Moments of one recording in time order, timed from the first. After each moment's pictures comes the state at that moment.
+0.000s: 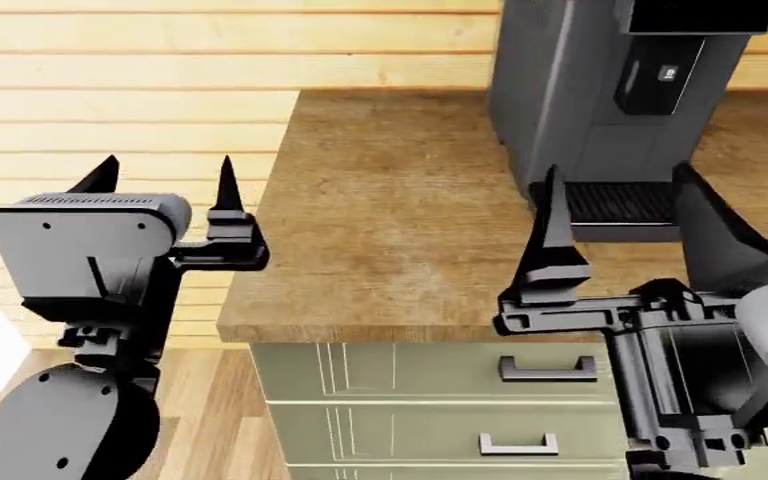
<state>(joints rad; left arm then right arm) -0.44 -0.19 0.00 0.72 -0.28 -0.82 -0.18 0.29 0.32 -0.07 -1.02 0.47 0.69 0.40</state>
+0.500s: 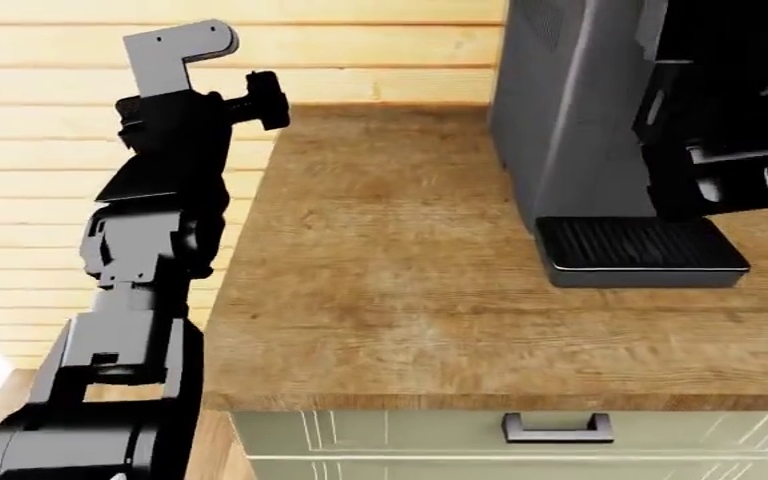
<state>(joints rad) -1.26 -0.05 0.00 -0.87 -0.16 -0.31 -0.13 1.38 0.98 -0.31 -1.04 1.71 0.65 1.26</state>
